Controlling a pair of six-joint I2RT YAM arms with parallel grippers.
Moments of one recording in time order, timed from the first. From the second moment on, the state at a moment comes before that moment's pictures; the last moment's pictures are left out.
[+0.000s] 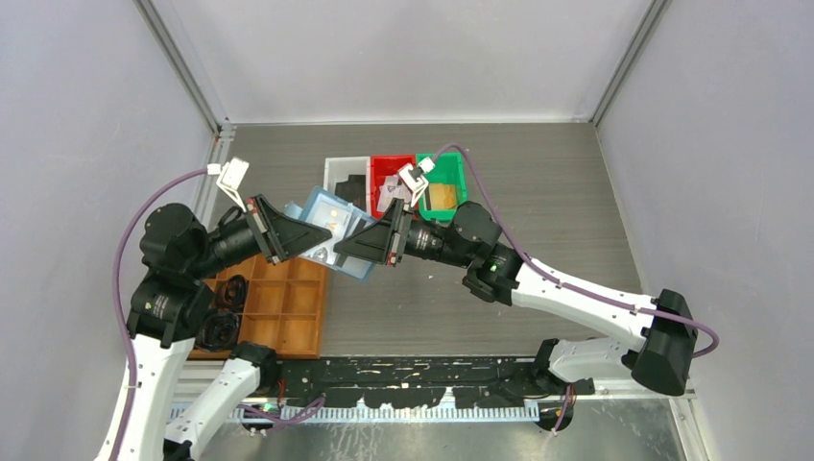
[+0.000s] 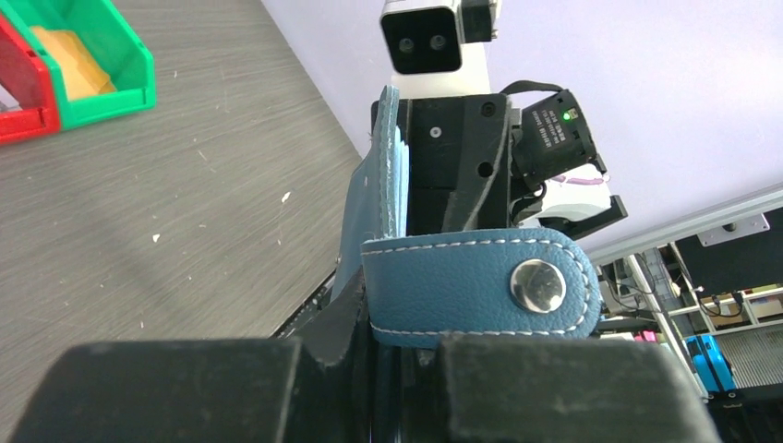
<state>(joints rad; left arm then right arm) -0.28 0.70 1.13 -0.50 0.77 -0.82 1.03 1.22 0.98 0.46 -0.34 1.13</state>
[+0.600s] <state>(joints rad) -0.27 0.71 1.12 -0.44 0.84 -0.84 1.04 1.21 0.90 0.58 -0.31 1.15</state>
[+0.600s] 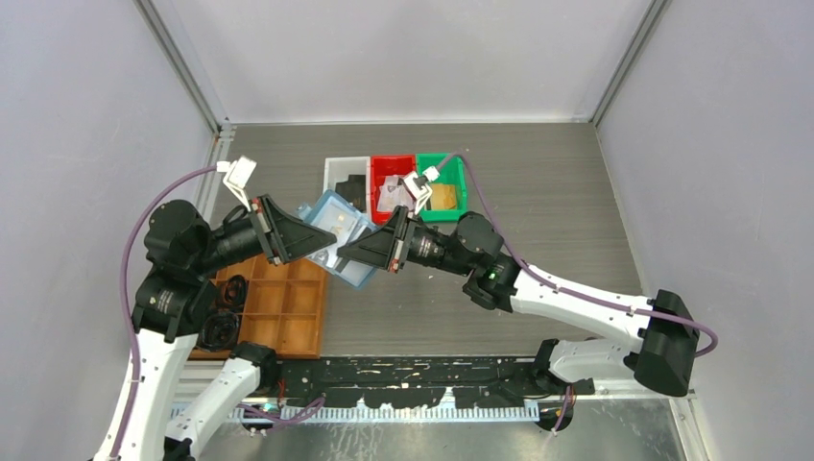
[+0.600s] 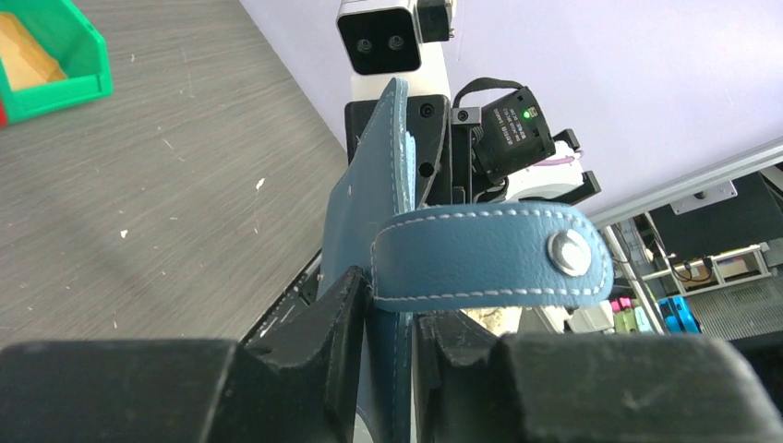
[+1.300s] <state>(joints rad) -0.28 0.73 1.12 -0.47 0.86 -0.84 1.05 1.13 0.77 0.66 -0.25 1.15</state>
